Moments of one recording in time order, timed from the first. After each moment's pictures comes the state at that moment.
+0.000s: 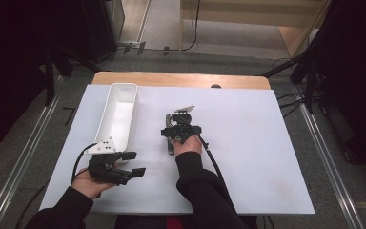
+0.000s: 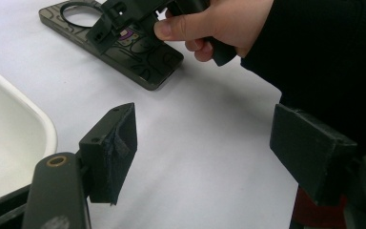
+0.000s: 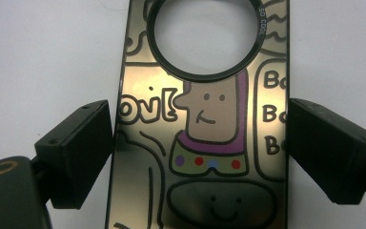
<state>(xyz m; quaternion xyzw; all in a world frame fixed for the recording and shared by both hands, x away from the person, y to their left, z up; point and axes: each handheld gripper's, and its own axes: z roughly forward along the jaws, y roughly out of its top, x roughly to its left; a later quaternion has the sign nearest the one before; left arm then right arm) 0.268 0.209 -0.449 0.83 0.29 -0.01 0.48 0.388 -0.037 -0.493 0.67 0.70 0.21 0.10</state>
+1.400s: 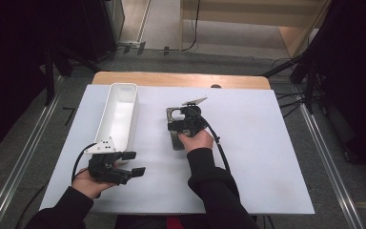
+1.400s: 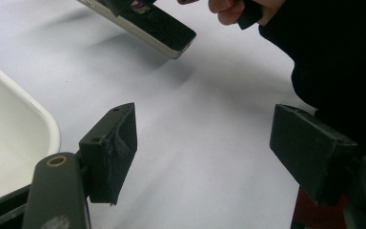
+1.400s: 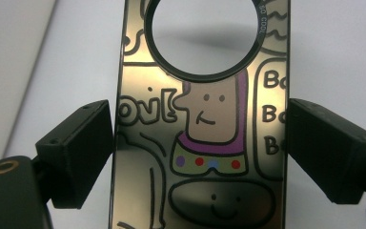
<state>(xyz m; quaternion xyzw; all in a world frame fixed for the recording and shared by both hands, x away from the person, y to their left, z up) 0.268 0.209 -0.450 0.83 0.29 -0.01 0.48 0.389 -0.071 -0.460 0.64 0.72 0.27 0.04</state>
